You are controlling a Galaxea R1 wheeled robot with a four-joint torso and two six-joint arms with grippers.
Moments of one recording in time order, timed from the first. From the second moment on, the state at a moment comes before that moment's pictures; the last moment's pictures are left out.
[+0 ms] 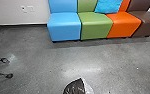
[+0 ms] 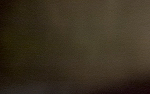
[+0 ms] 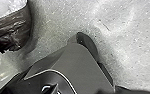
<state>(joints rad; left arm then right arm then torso) 0.83 3.05 -2.61 -0.74 0.20 -0.03 -1.21 1.88 -1.31 0.46 -0.03 0.00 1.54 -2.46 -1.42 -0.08</state>
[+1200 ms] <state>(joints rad) 0.83 3.05 -2.61 -0.70 0.21 -0.03 -1.20 1.88 -1.30 0.46 -0.03 0.00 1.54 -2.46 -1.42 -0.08</state>
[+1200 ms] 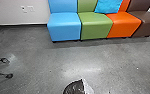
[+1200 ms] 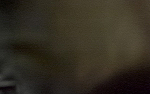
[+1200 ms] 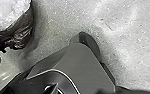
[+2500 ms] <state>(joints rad) 0.83 2.97 -2.50 -0.68 0.18 -0.03 -1.21 1.92 -1.34 0.46 -0.03 0.00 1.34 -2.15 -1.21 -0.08</state>
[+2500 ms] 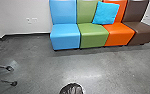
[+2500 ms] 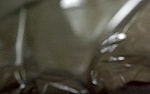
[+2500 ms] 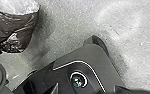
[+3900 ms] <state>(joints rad) 0.81 2.54 -2.00 -0.68 0.26 -0.05 -1.22 2.06 -1.43 0.46 -0.03 -0.01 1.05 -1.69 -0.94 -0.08</state>
